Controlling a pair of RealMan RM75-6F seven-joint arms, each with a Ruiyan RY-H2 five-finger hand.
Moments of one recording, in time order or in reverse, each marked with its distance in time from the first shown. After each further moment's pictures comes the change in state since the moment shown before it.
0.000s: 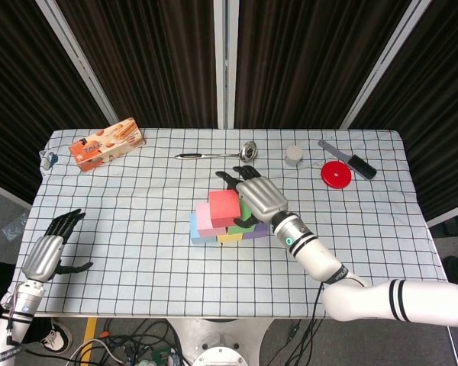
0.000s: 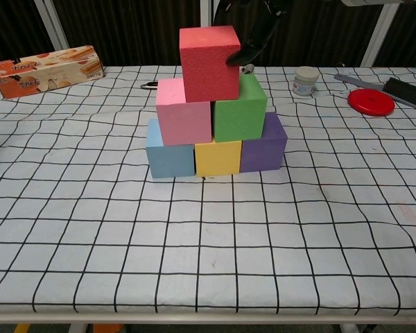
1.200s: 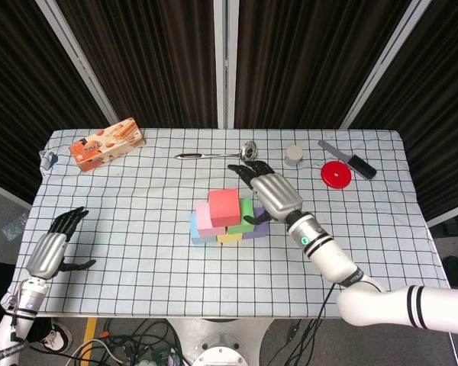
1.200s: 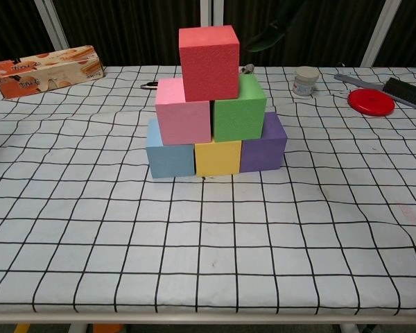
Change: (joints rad) left arm -0.016 -0.022 -0.016 0.001 -0.011 -0.018 0.023; right arm -0.104 0.067 0.007 -0.031 -0.112 0.032 0.122
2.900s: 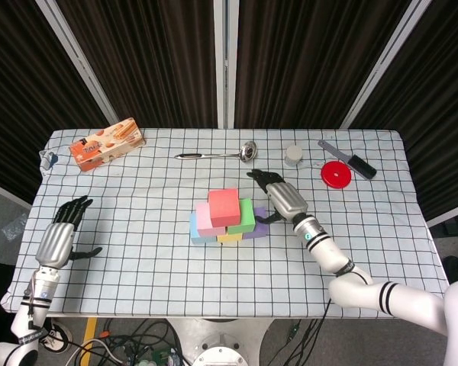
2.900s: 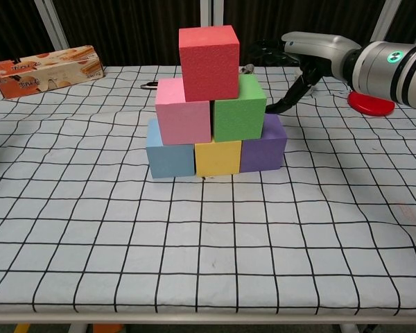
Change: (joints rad) left arm -0.029 -0.072 -0.067 0.012 -0.070 -0.001 0.147; right arm -0.153 -0.342 -0.017 0.514 -0.305 -0.131 0.299
